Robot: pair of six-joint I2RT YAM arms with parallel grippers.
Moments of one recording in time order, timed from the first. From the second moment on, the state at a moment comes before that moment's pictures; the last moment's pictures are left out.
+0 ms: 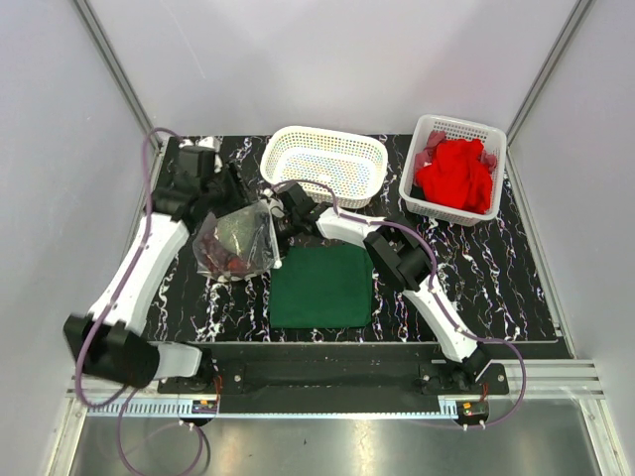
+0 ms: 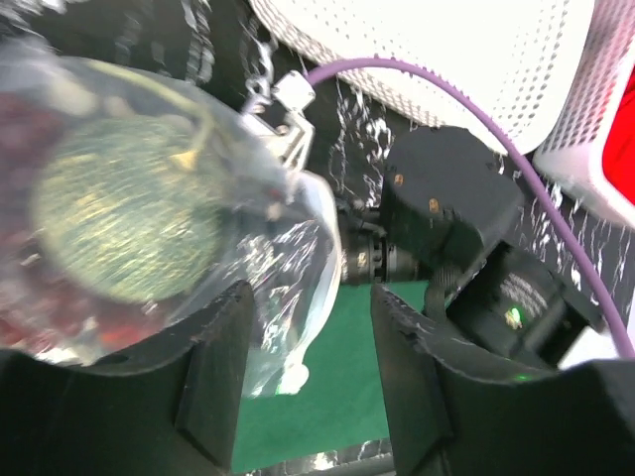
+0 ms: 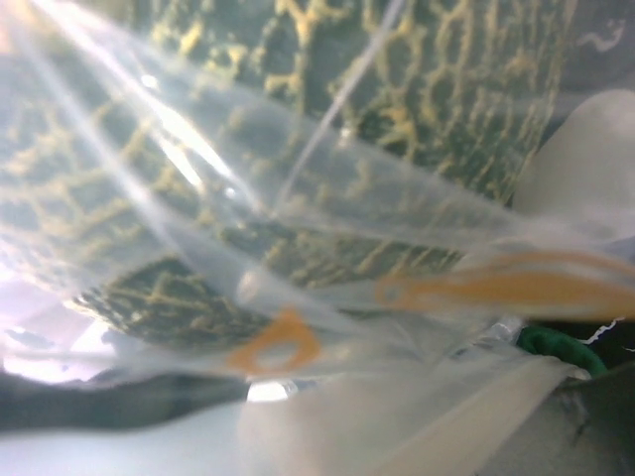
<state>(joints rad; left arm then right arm) -0.23 1.36 1.33 -0.72 0.10 -0.58 0.79 2.48 1.91 -0.15 -0.83 0.83</state>
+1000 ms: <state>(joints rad) -0.11 1.35 0.85 -0.66 -0.02 -0.74 0.79 2.48 1.86 -0.06 -0.86 0.90</state>
